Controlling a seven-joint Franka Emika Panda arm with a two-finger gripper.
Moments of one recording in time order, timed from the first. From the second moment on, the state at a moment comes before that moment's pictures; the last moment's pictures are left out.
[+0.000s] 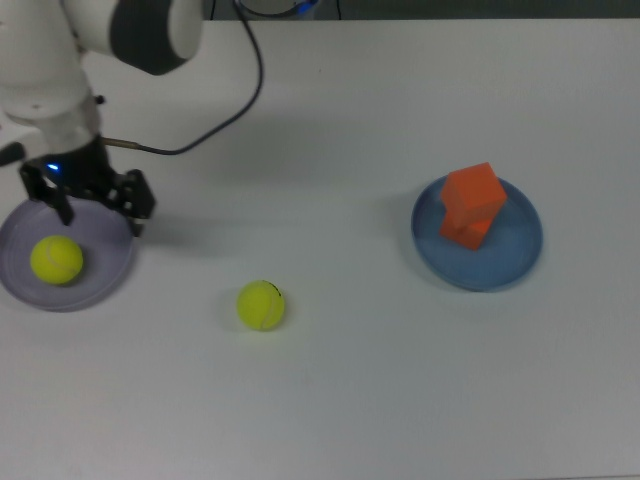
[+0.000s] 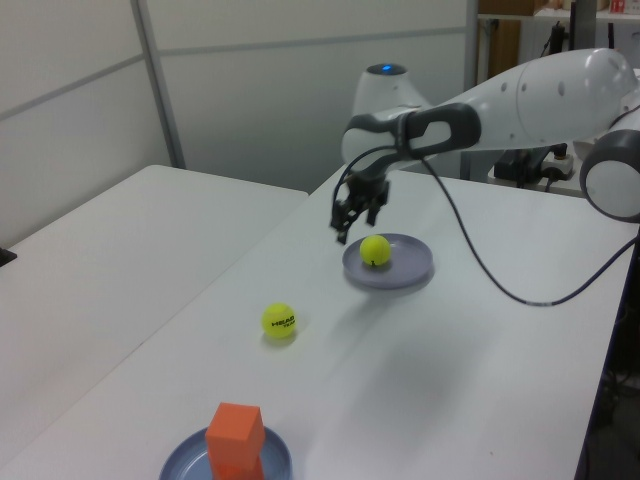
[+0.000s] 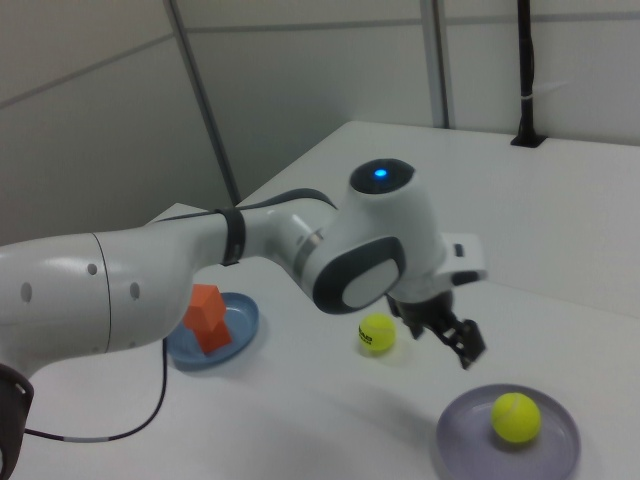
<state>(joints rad) 0.23 0.42 -0.33 -1.58 0.23 2.20 -0.20</state>
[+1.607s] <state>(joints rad) 0.28 0.66 -0.09 -1.53 0.25 2.49 -0.06</state>
